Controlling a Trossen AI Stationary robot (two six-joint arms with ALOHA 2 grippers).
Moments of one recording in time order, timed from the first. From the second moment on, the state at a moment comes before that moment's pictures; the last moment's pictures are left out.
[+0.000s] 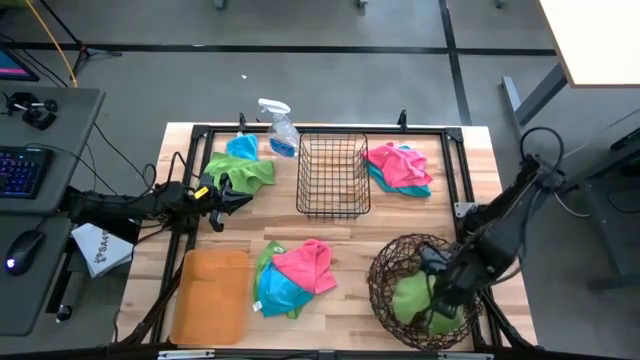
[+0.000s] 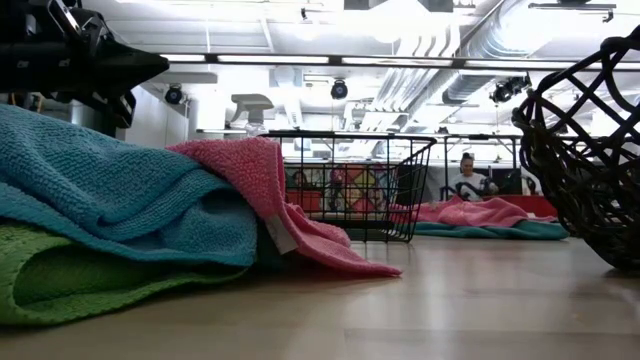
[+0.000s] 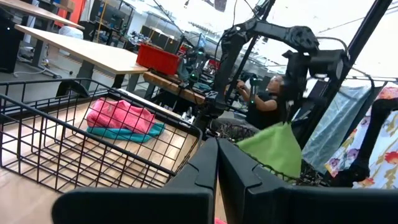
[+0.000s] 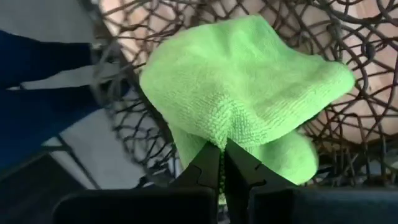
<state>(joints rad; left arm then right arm) -0.01 0.12 0.01 0.23 -0.14 -0.39 0.81 1.37 1.32 -1.23 -0.11 1.34</state>
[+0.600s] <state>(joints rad) -0.01 0.12 0.01 0.23 -0.14 -0.39 0.69 1.44 1.39 -1.29 -0.29 1.07</state>
